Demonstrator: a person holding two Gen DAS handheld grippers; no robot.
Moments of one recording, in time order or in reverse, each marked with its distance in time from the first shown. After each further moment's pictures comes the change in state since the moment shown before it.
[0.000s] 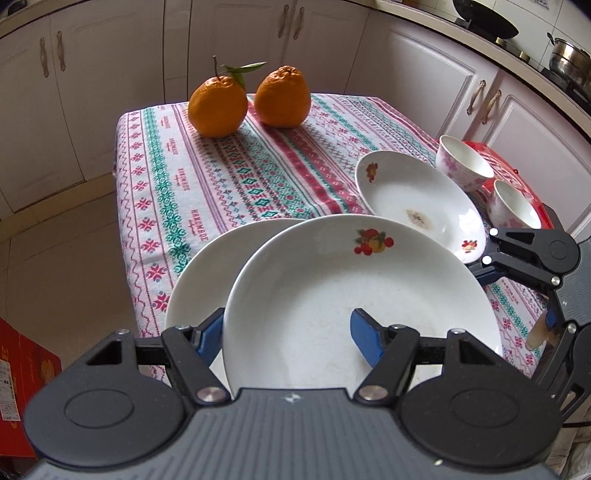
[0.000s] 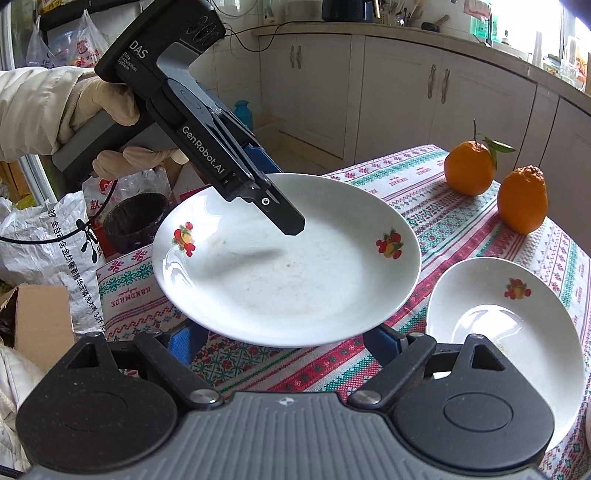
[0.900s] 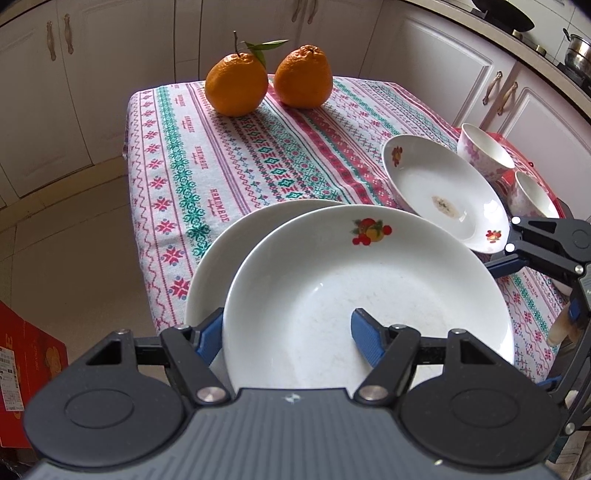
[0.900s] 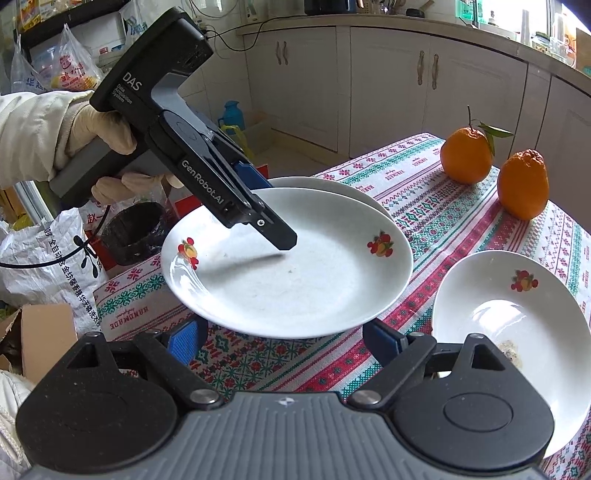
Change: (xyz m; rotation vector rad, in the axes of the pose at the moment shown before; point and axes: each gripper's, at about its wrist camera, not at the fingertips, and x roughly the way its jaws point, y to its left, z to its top) left arm 0.012 0.015 -0.003 -0.021 0.048 0.025; right arm 0.006 -0.004 0.008 0.070 0.013 0.007
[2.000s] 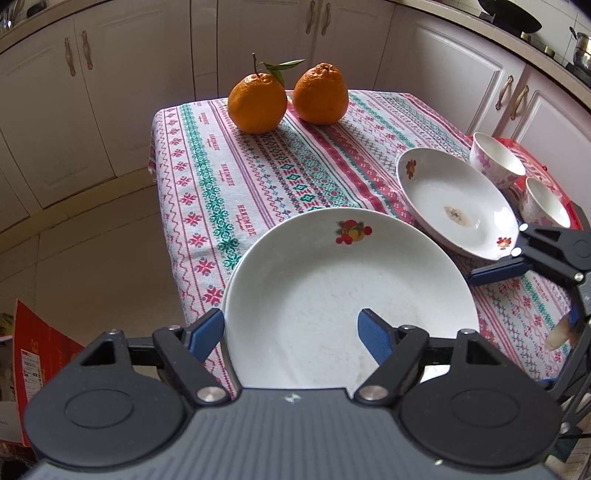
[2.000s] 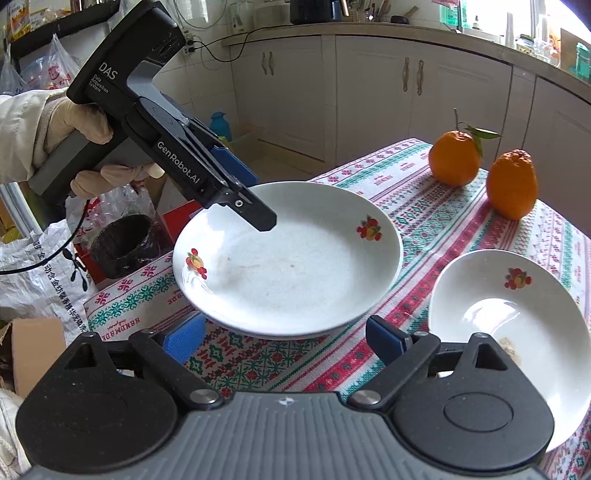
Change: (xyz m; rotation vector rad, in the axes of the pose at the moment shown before) left arm -0.019 0.001 0.003 0.020 -0.033 0.085; right arm -0.001 0.003 -0.005 0.026 -0.042 -0.050
